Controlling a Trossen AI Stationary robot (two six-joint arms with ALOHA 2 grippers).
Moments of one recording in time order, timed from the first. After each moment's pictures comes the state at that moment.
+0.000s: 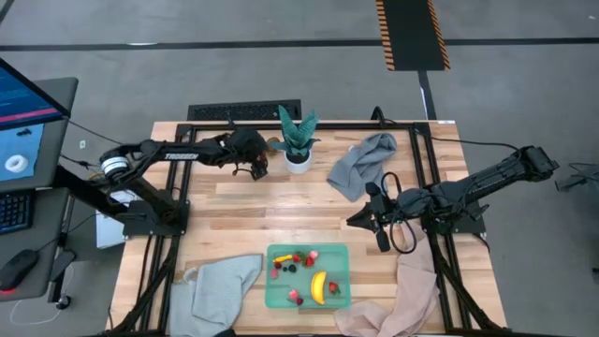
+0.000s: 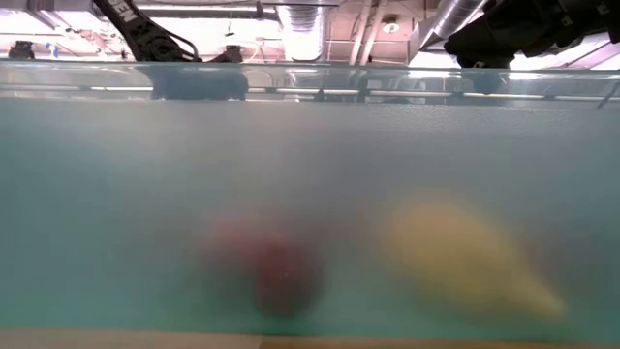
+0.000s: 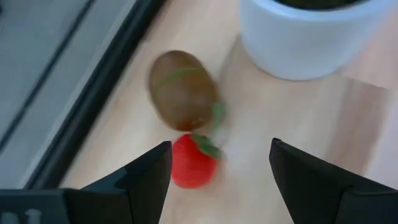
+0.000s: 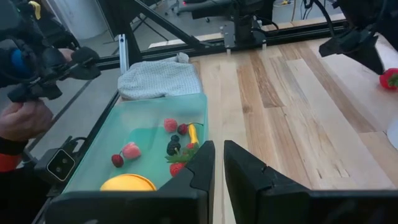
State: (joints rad) left arm 0.55 1.54 0.79 -0.12 -0.15 0.19; right arm 0.31 0.94 0.47 0.13 0.13 0.20
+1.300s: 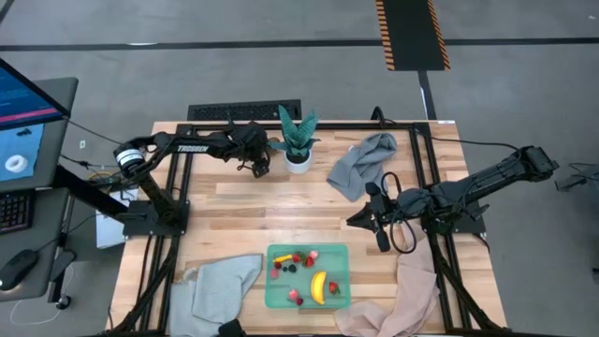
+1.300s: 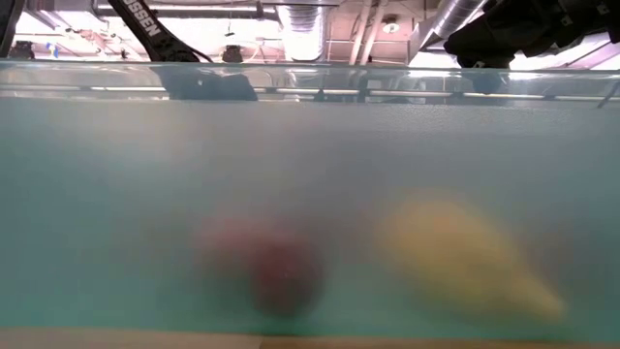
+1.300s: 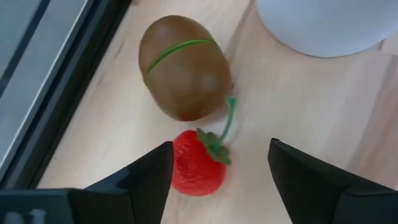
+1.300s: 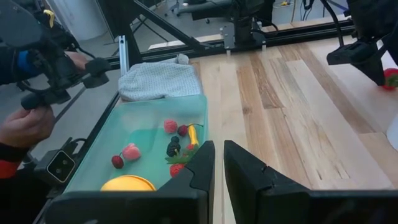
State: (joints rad) left arm 0.60 1.67 0.89 -0.22 -0.10 0.21; right arm 0.31 0.94 0.47 0.13 0.13 0.20
